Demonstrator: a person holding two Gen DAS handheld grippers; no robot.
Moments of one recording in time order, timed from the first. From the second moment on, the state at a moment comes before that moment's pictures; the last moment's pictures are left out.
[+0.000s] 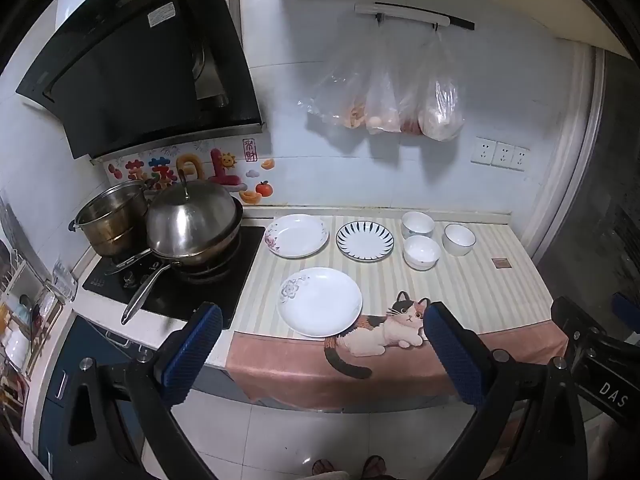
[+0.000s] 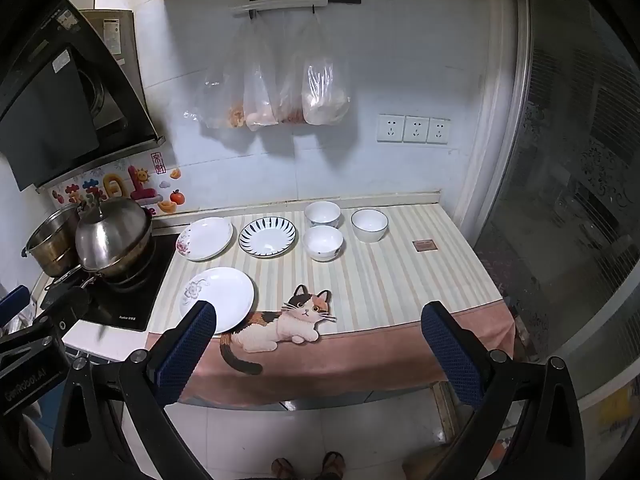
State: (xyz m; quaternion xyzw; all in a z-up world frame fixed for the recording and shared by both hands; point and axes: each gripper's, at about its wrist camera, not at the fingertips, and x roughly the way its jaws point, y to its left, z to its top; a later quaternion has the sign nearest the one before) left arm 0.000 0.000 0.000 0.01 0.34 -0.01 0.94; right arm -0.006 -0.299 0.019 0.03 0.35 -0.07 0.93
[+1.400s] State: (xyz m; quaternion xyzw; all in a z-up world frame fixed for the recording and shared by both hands) left arm 0.007 -0.002 0.002 0.01 0.34 -0.01 0.94; right arm 0.003 -0.294 0.017 0.04 0.35 -0.06 0.93
